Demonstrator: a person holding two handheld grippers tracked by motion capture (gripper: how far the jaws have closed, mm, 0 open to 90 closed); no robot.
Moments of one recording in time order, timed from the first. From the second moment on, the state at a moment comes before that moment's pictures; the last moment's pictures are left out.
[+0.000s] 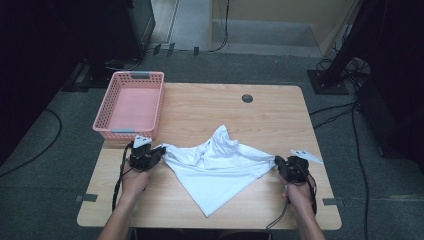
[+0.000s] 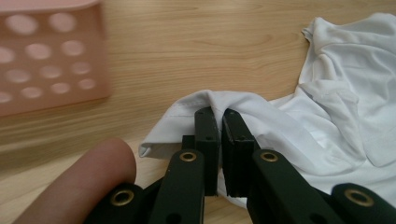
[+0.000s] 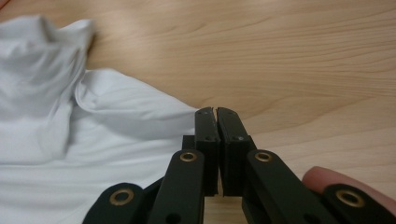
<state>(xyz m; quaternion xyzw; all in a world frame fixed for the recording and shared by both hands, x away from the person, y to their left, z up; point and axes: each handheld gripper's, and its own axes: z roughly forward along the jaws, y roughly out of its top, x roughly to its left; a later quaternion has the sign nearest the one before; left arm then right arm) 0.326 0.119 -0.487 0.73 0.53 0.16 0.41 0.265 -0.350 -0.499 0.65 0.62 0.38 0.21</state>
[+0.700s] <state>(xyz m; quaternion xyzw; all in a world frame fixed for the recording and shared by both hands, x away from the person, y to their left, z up) 0.311 0.015 -0.503 0.79 0.45 0.17 0.37 0.274 -0.200 -0.497 0.46 0.77 0.42 0.15</state>
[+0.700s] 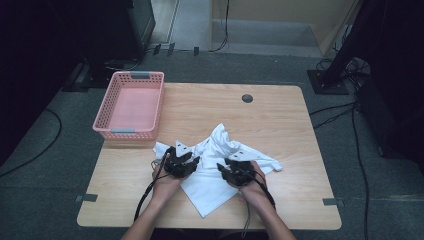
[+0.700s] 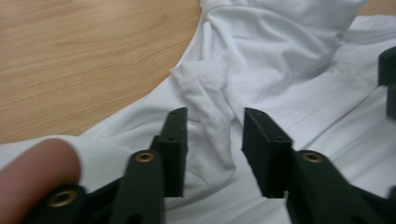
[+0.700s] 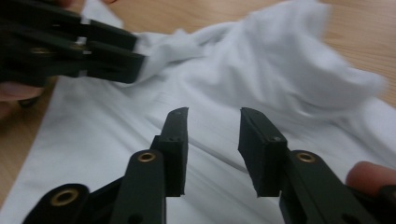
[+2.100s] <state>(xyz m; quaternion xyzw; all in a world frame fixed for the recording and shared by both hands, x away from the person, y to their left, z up) 0.300 0.077 -0.497 0.82 0.39 0.16 0.38 0.266 -0.378 -0.498 0.63 0.66 0.34 0.23</state>
